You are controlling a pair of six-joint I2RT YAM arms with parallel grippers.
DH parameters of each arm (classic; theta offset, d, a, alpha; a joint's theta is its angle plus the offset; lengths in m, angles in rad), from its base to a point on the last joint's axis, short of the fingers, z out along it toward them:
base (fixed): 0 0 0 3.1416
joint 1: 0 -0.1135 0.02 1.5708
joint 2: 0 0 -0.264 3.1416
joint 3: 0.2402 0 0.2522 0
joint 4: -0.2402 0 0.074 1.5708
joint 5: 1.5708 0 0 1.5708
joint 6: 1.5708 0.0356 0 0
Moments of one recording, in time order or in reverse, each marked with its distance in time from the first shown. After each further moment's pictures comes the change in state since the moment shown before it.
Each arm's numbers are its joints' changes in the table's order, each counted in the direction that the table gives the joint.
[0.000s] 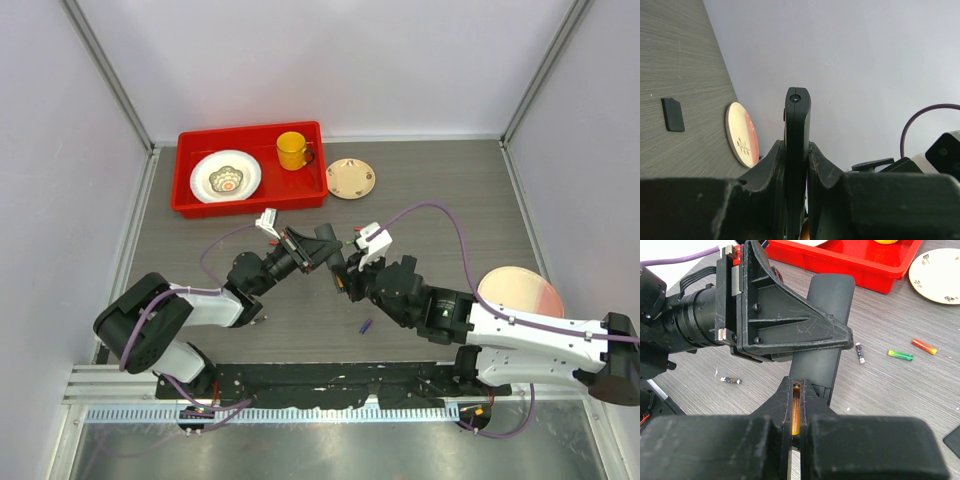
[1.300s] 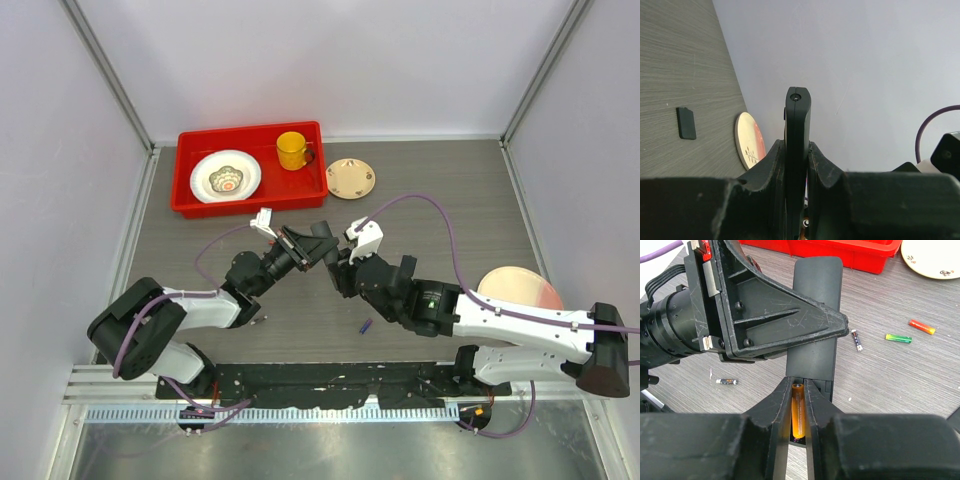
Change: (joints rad) left arm -0.002 -0.043 -0.003 -0.066 -0.067 0.031; right arm -0.002 0.114 0.109 -0.127 0.060 0.117
